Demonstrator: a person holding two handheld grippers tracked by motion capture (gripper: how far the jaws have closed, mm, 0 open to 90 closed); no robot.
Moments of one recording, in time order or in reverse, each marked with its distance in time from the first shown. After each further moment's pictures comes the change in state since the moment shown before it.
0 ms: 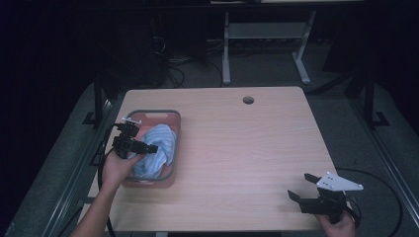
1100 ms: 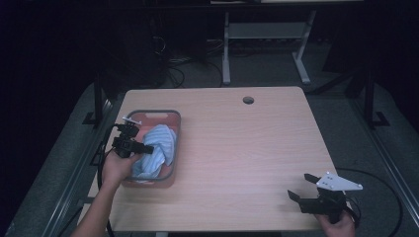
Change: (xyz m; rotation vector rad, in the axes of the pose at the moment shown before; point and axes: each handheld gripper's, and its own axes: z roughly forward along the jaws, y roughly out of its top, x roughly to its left) left arm 0.005 -0.001 -0.001 0.027 -0.017 -0.032; right arm 0.000 -0.001 0.001 0.006 -0.001 0.007
